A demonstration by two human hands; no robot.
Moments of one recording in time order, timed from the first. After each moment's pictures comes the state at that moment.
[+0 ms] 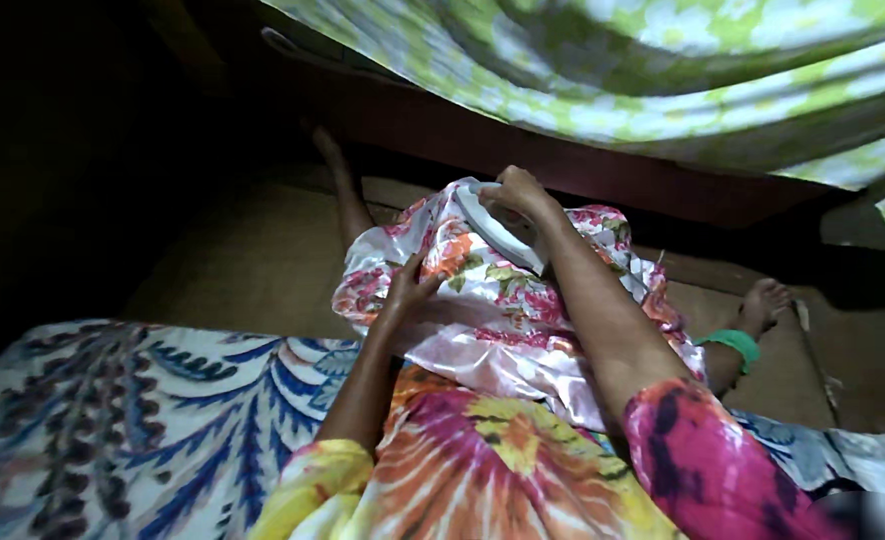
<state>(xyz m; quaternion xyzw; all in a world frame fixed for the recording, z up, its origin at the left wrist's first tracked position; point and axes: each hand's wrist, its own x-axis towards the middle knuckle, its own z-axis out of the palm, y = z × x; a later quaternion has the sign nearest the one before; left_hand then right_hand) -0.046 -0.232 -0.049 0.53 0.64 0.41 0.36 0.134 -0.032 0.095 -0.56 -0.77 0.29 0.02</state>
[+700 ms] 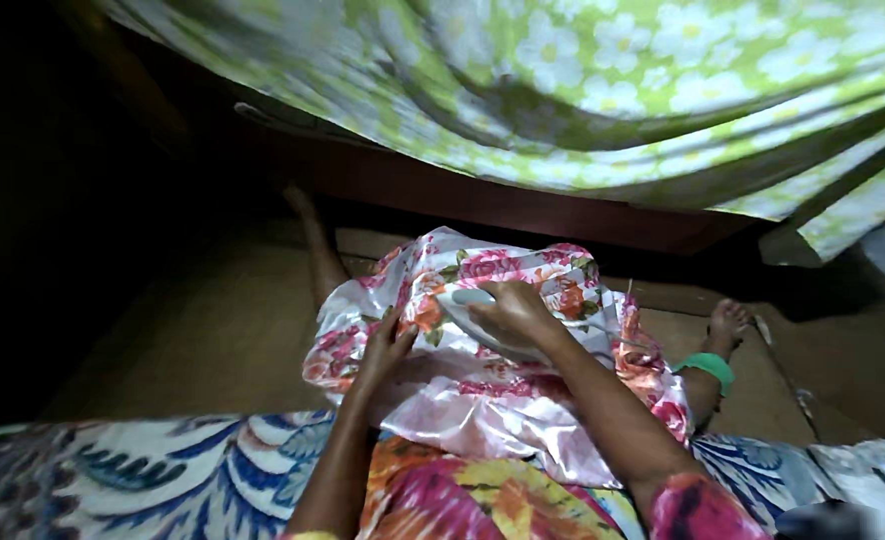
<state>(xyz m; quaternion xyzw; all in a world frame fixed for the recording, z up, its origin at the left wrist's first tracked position) -0.048 -0.225 -0.053 0.54 0.64 0.40 0.38 0.189 -0.130 0.094 -0.51 -0.83 0.23 -0.02</state>
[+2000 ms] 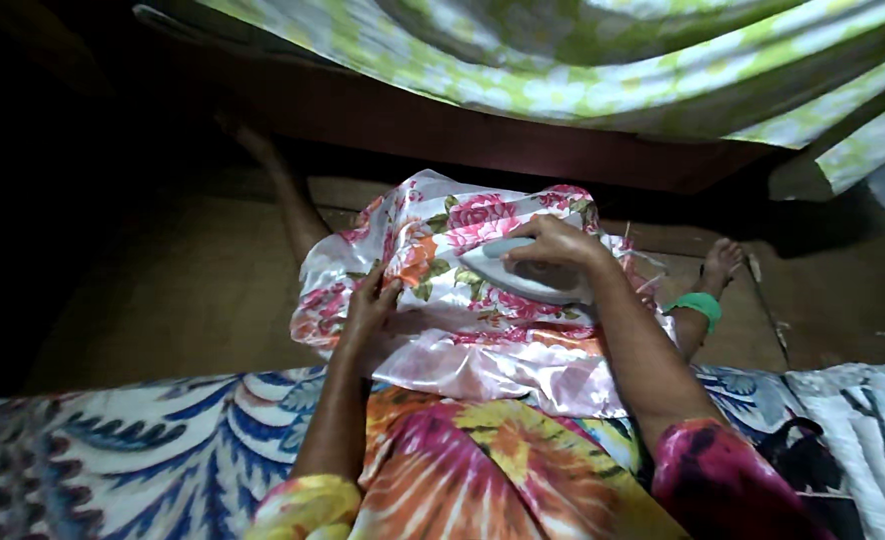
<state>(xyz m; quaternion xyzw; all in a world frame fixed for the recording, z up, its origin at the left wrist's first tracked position) -0.054 -0.227 -0.055 0.52 0.64 0.41 0.39 0.258 -0.090 0.096 -0.47 -0.80 0.37 -0.01</state>
